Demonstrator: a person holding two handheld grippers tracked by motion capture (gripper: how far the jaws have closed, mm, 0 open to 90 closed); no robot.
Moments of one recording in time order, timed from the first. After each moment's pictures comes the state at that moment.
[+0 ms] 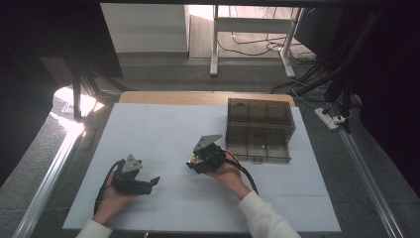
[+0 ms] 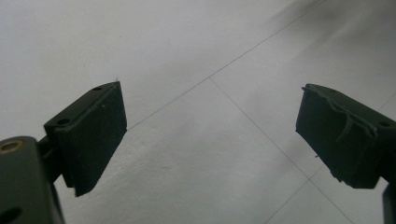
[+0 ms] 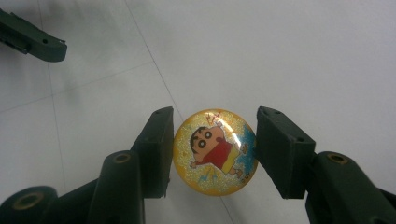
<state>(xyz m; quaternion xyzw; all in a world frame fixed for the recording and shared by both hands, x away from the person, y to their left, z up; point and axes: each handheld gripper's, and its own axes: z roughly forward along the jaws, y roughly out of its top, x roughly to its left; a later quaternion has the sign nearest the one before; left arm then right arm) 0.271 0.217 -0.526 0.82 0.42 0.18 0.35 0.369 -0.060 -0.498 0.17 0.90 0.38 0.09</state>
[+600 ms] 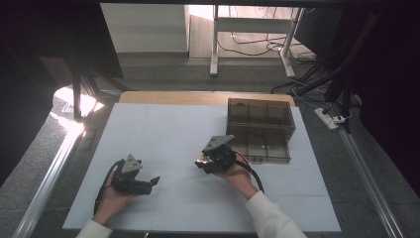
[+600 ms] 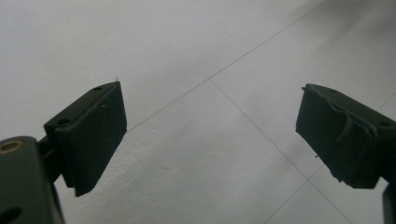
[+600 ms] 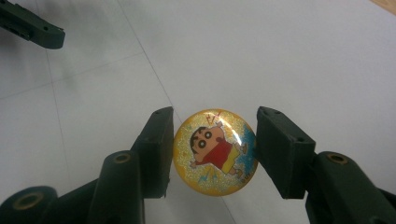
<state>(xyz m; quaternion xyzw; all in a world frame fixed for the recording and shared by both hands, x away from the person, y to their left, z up) 0.270 0.217 -0.525 0.81 0.42 0.19 0.35 0.364 -0.089 -0.490 0.18 0.90 0.39 0.10</state>
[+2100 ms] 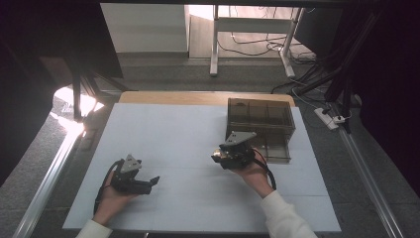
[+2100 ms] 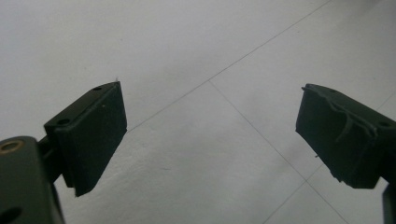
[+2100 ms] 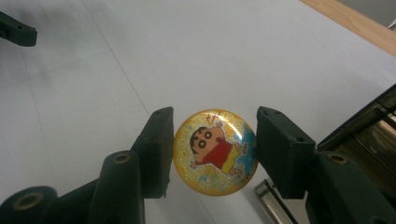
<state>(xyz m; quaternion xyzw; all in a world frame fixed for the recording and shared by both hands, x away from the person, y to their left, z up) 0.270 0.218 -0.525 0.81 0.42 0.18 0.36 0.367 -0.138 -0.471 0.22 0.88 0.40 0.14</state>
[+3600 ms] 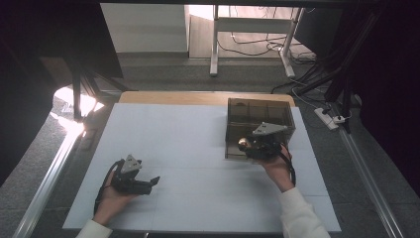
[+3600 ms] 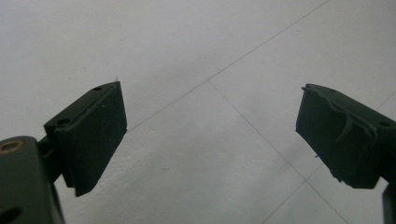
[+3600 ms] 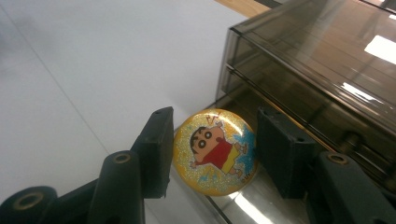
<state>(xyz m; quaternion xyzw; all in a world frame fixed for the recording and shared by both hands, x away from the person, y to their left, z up) 0.269 0.217 -0.525 0.81 0.42 0.18 0.36 0.386 -0.209 -0.453 0.29 0.84 0.41 0.19</state>
